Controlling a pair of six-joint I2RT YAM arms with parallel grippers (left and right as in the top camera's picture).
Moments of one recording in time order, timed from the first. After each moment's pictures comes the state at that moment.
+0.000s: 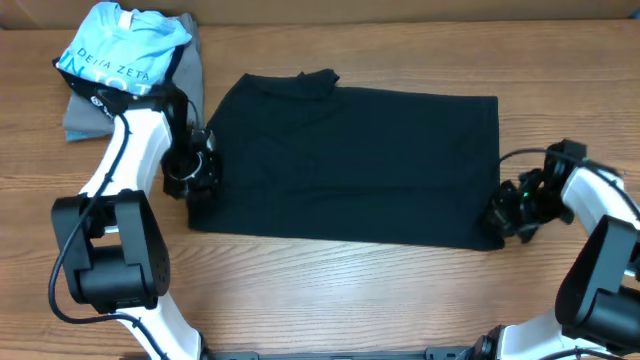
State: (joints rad) left arm 0.07 1.95 1.40 -1.16 0.20 -0.04; right arm -0.36 1.75 0.96 -0.87 -0.40 0.39
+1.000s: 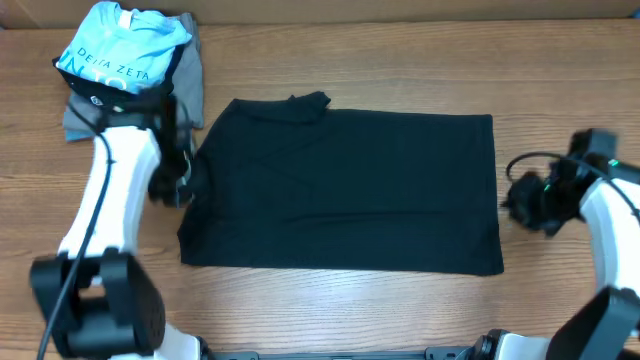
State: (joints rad) left arm 0.07 1.72 1.40 -1.27 0.12 -0.20; right arm -0.37 1.51 1.06 -1.04 -0.27 0.44
